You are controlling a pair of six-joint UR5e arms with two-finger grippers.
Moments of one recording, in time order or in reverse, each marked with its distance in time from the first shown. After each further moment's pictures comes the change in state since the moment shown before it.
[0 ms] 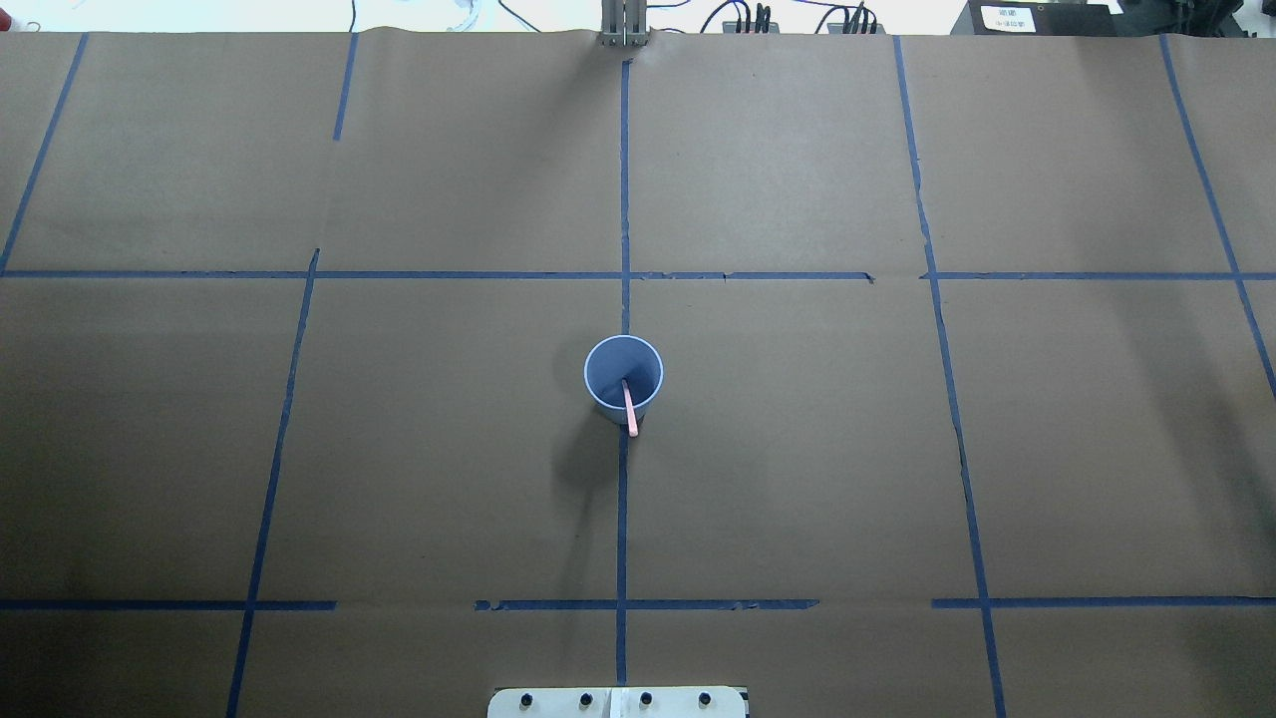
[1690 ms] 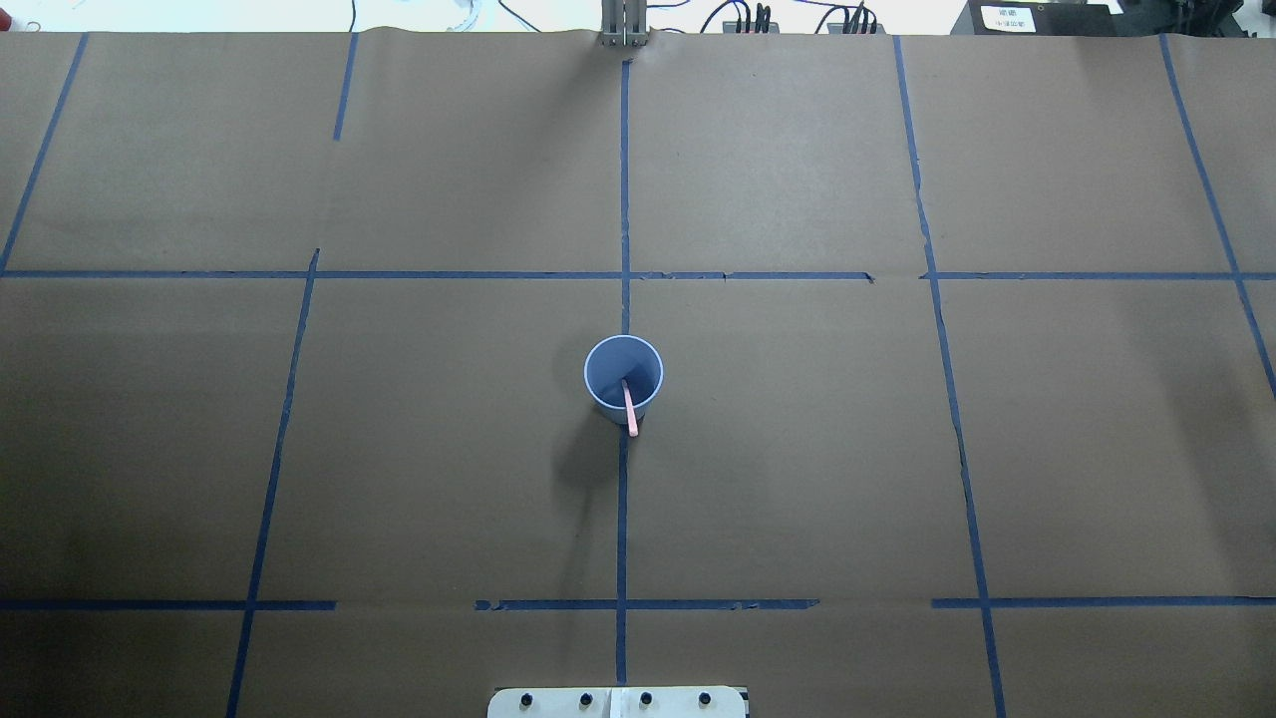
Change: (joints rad) left arm 0.004 -0.043 0.093 -0.055 -0.030 0.037; right arm 0.059 -0.185 0.125 -0.009 0.056 -0.030
